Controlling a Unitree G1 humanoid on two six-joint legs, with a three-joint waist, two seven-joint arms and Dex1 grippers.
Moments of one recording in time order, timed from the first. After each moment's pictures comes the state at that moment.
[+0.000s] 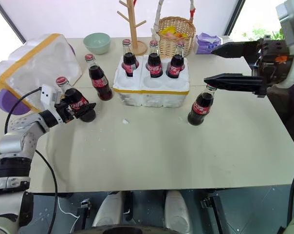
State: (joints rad) left arm -0.47 0.62 0.19 0.30 -0.43 0.34 -0.84; right arm -0.78 -1.16 -0.27 -0.12 0.81 0.89 1.26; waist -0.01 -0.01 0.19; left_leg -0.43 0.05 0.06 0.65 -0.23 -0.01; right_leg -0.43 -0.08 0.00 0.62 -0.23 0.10
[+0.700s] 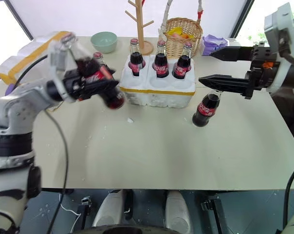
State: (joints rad) left arm -0.87 0.44 0.11 0.05 -0.74 0.80 -0.91; right arm -0.71 -1.11 -0.28 -0.16 0.79 0.86 1.11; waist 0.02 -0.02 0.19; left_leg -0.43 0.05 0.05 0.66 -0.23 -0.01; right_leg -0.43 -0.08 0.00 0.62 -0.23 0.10
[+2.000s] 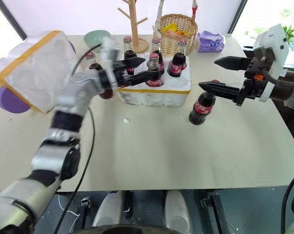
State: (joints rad) left arm -0.84 0.39 0.09 0.17 -0.53 0.59 -1.02; right arm -0.56 -1.07 -0.33 -0.25 0.77 0.85 0.95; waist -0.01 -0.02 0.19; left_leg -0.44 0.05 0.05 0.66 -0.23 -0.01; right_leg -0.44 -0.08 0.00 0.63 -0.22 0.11
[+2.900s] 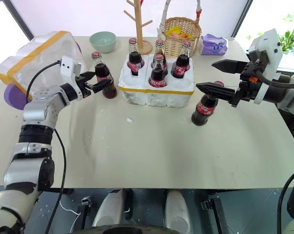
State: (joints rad) left arm -0.91 0.47 0.10 0.68 -0.26 0.31 -0.71; right arm -0.54 -1.04 -0.33 -0.26 0.79 0.86 0.91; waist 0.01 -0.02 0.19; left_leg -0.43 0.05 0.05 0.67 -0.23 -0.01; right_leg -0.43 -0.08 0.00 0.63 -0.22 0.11
